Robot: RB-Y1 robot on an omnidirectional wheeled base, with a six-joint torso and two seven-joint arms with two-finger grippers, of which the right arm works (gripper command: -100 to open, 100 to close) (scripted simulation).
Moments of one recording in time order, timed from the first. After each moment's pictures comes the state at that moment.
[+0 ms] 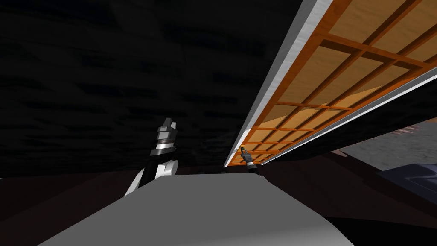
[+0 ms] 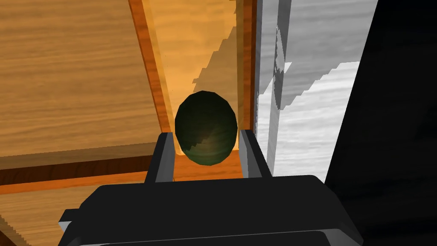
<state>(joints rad) 0.04 -0.28 -0.25 -0.59 0.33 -1.07 1.04</state>
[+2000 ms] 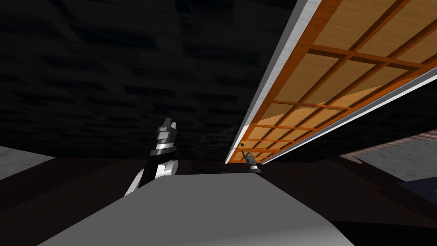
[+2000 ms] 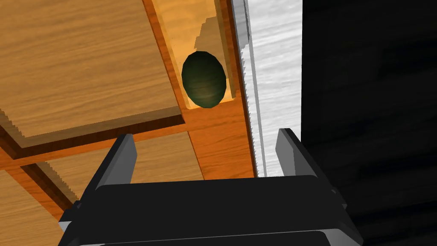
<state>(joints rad) 0.11 -0.31 -0.24 -0.60 0.25 -1.11 0.91</state>
